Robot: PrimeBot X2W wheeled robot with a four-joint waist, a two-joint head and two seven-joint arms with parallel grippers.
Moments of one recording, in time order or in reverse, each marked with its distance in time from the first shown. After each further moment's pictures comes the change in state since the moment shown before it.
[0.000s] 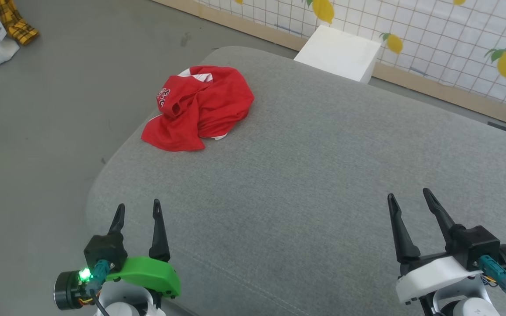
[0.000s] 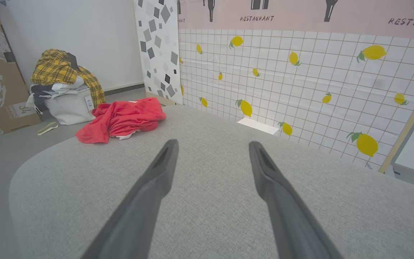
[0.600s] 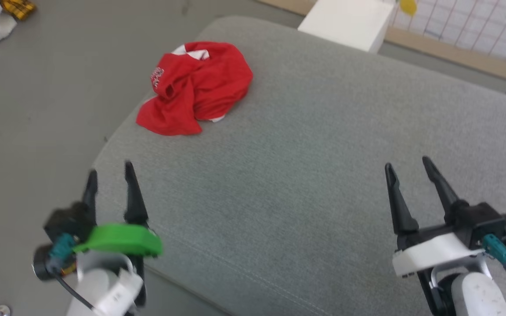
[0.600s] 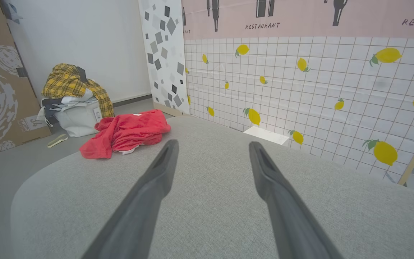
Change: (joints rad) left arm -0.092 0.005 0.056 -0.021 -0.108 0.013 -0.037; right arm -0.076 0.002 0.020 -0.037 -0.005 0.000 -0.015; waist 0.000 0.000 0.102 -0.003
